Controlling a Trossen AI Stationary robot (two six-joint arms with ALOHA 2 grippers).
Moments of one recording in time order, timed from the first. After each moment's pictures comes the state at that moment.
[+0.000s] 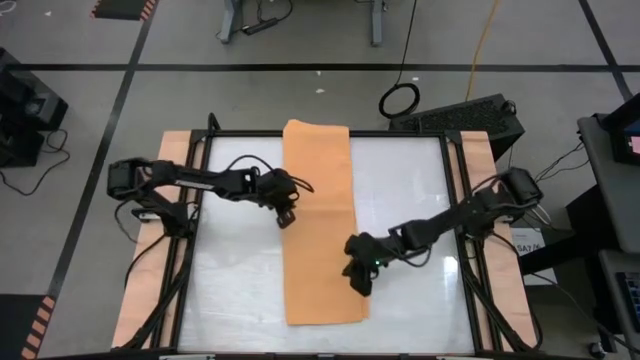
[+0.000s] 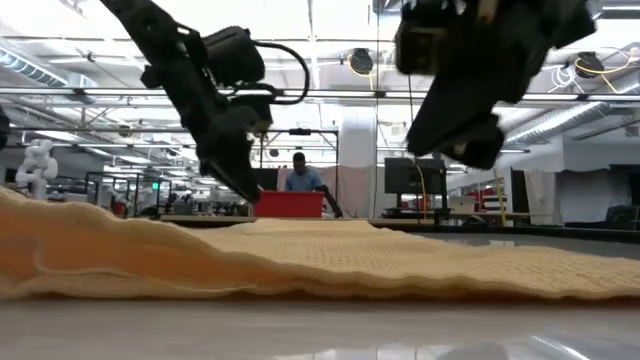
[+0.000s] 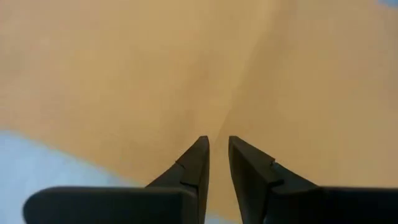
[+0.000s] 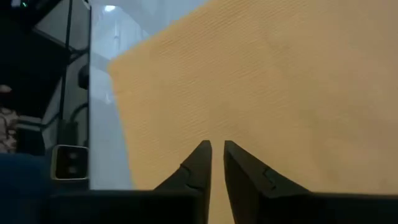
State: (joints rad) left arm 0.21 1.50 0.78 -0.24 0.03 -0.25; right arm 0.35 1.62 0.88 0.00 -0.01 0.78
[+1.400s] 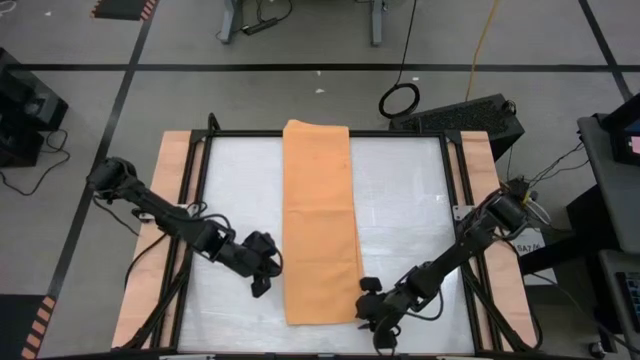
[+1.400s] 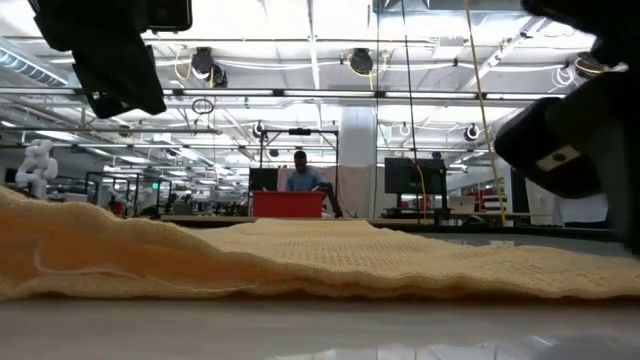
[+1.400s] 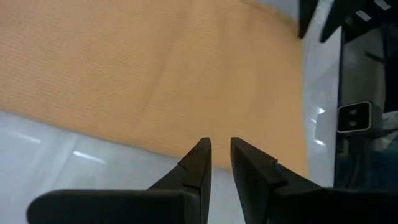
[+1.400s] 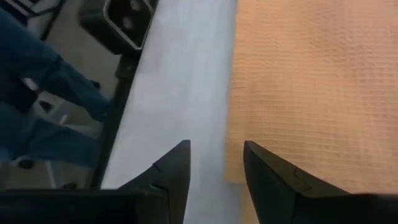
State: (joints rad) left arm -0.51 1.34 0.79 -0.28 -0.19 -0.86; right arm 0.69 1.85 0.96 0.08 0.09 0.57
